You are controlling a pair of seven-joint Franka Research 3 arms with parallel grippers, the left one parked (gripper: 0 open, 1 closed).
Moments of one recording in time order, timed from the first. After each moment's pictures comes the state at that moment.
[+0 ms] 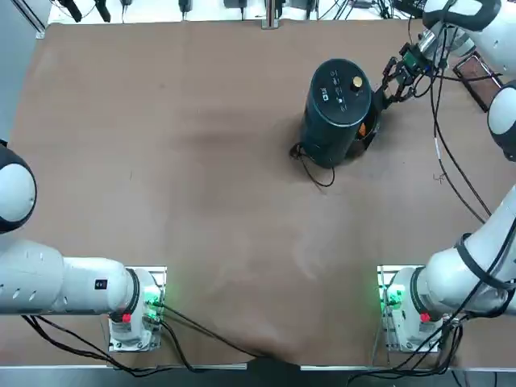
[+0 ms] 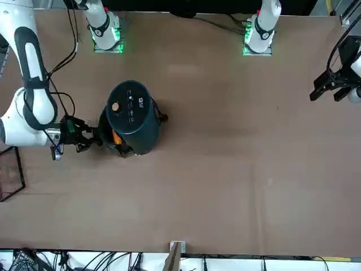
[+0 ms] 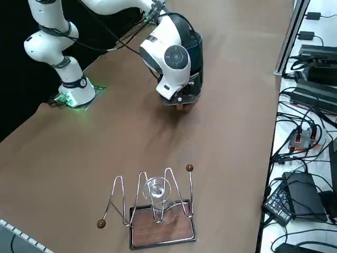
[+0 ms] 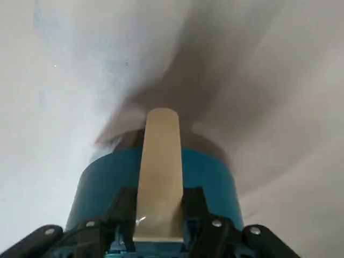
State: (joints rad) arm -0.10 0.48 -0.01 -1.79 0.55 1.89 0.73
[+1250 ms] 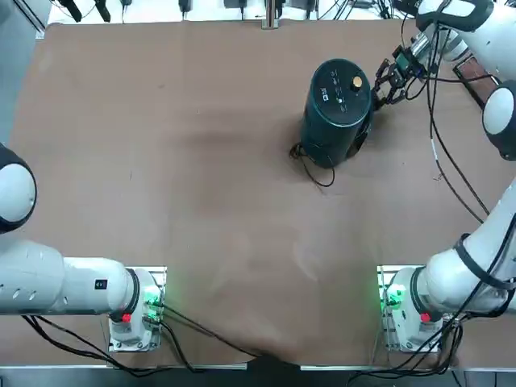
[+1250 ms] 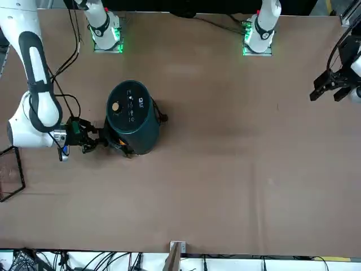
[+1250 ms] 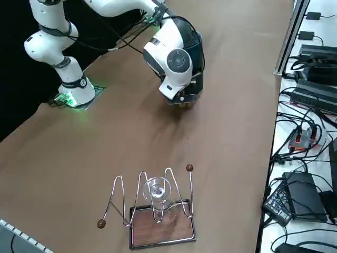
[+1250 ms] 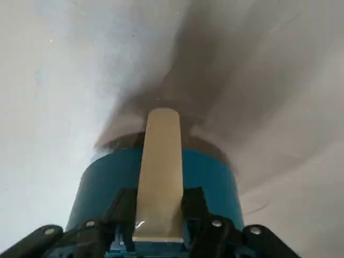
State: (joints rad) arm -0.08 0.51 -0.01 -1.80 0.60 1.90 0.72
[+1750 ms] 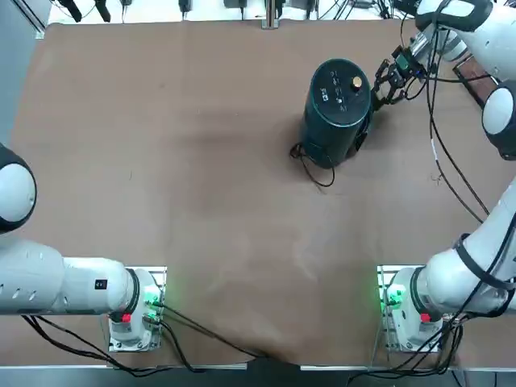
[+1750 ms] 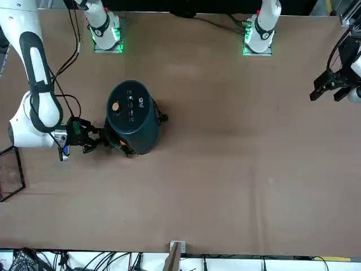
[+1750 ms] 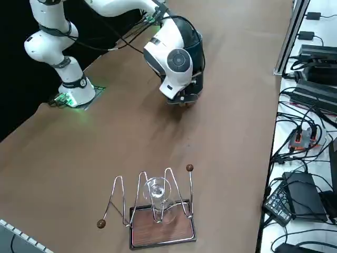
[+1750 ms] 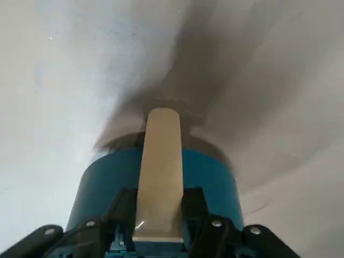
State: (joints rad) arm -0.07 0.51 -0.01 -1.80 0.60 1.90 0.72
